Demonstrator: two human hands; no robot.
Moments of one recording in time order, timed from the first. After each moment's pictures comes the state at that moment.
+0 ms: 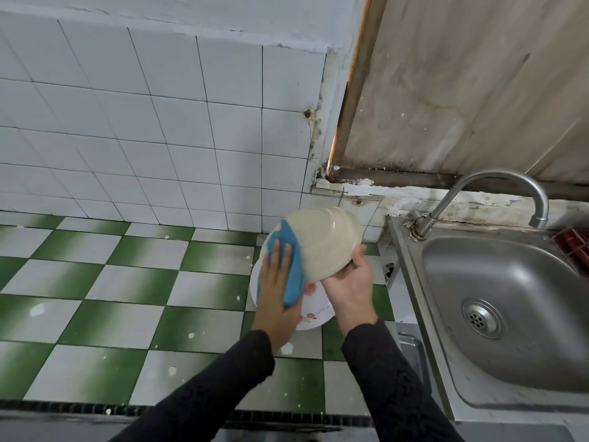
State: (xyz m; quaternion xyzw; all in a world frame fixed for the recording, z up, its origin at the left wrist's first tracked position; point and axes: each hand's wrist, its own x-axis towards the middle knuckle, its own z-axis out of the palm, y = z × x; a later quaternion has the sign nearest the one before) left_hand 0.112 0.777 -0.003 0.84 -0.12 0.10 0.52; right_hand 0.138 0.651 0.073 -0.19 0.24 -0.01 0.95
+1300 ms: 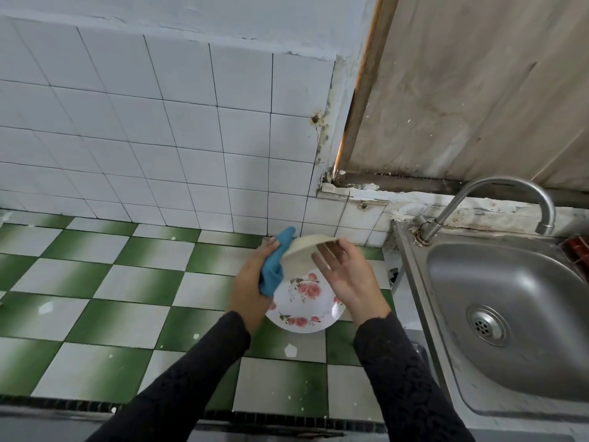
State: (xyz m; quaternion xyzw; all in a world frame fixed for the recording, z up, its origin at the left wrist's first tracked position) left_hand 0.132 0.831 0.013 0.80 -0.12 0.15 0.56; right_hand 0.158 0.645 0.066 -0.38 0.26 0.04 0.89
